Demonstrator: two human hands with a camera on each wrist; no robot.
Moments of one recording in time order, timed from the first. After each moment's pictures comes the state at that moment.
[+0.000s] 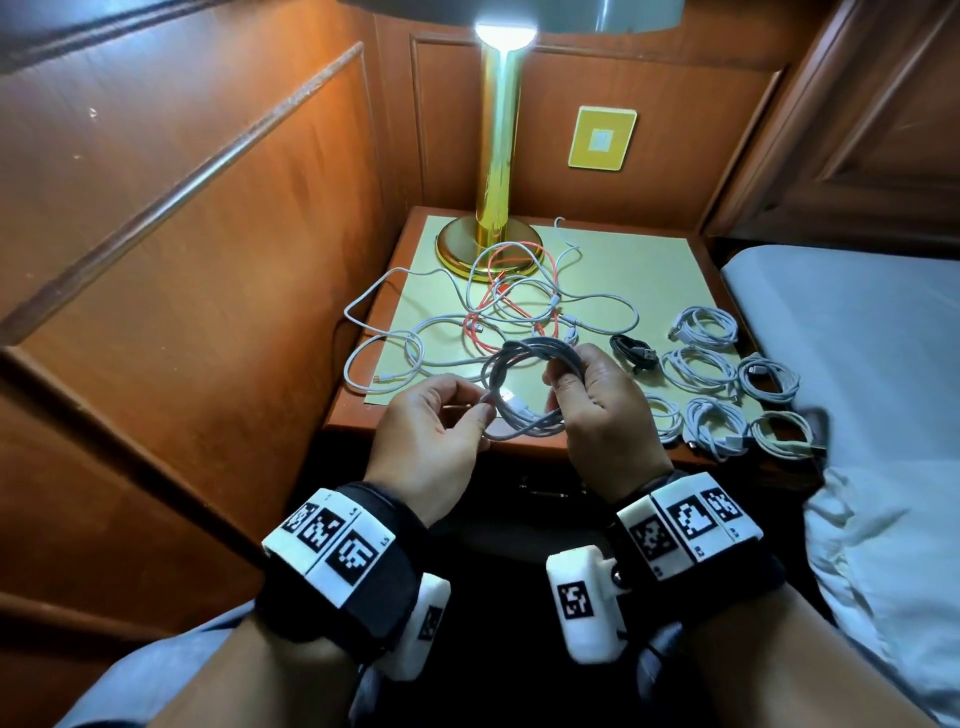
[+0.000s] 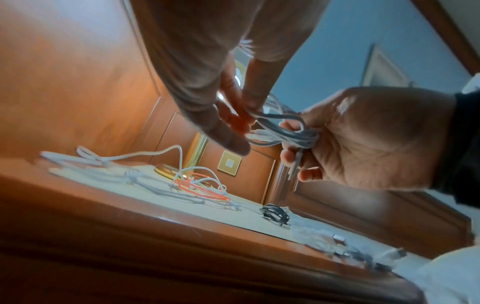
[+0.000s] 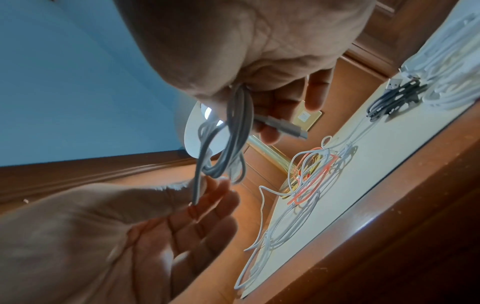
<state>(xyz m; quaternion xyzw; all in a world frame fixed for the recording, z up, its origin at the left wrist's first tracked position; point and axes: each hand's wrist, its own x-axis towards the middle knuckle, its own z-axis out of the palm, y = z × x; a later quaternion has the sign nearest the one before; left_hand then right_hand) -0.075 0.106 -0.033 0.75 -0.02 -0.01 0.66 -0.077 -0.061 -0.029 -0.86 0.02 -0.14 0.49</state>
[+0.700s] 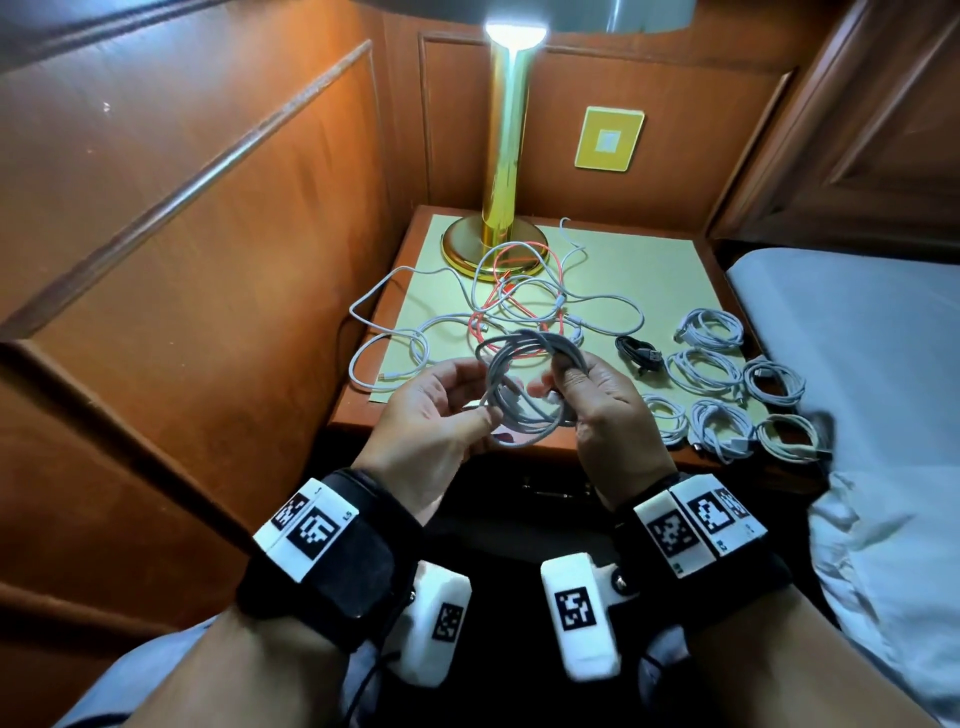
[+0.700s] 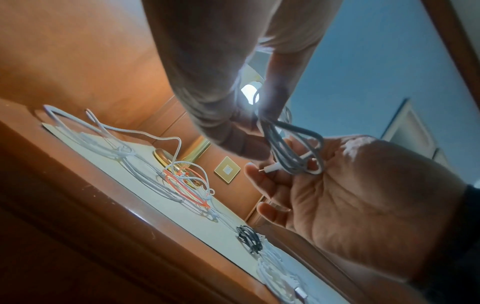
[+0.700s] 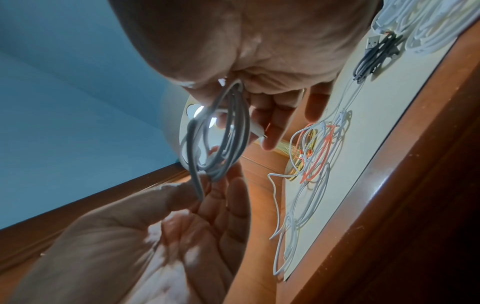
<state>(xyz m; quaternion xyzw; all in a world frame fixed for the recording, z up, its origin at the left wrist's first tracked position) -0.073 0.112 -0.021 0.55 -0.04 -0.14 0.82 -0.080 -0.048 -0.022 -0.74 0.05 -0.08 0.66</state>
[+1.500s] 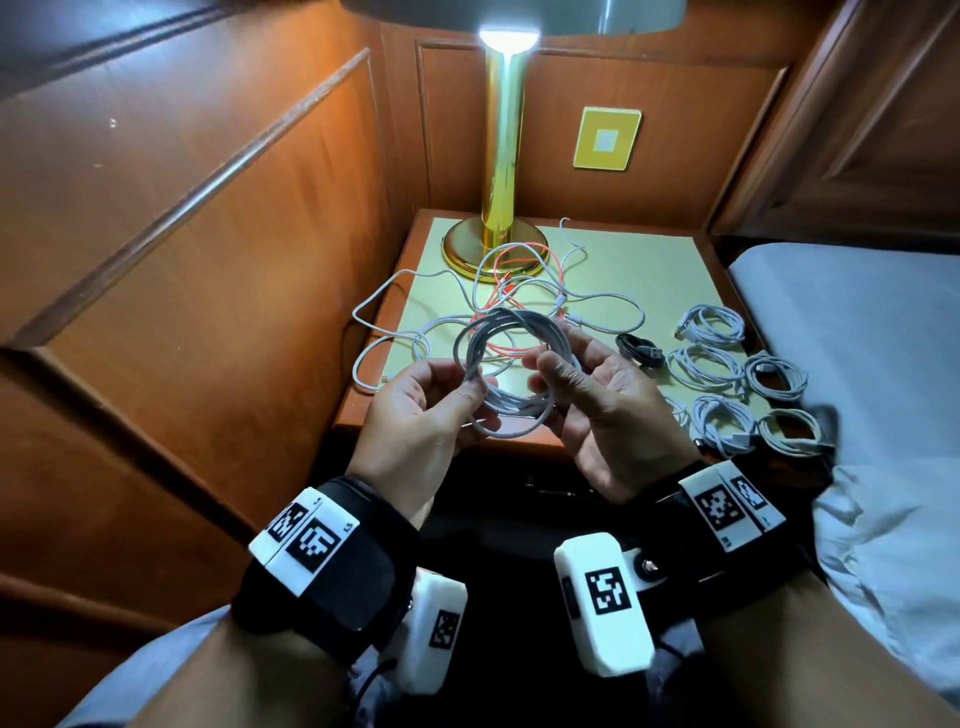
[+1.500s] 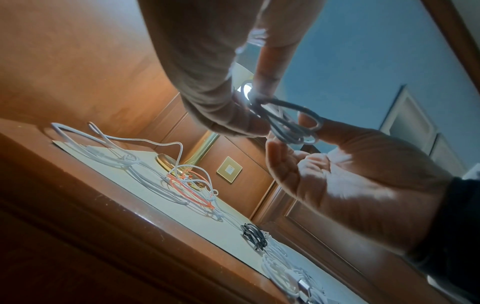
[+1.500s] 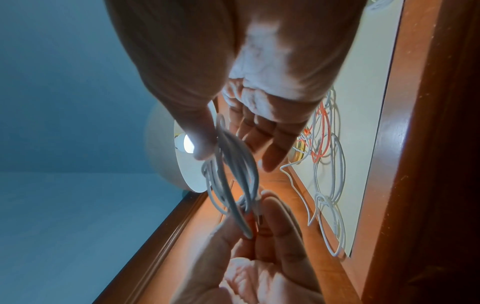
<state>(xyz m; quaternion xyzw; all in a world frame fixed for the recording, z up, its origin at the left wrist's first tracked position) -0.083 0.112 -0.007 0.58 0.03 -0.06 0.81 -0.082 -0.052 -0.008 -0.49 0.02 0.05 0.87</state>
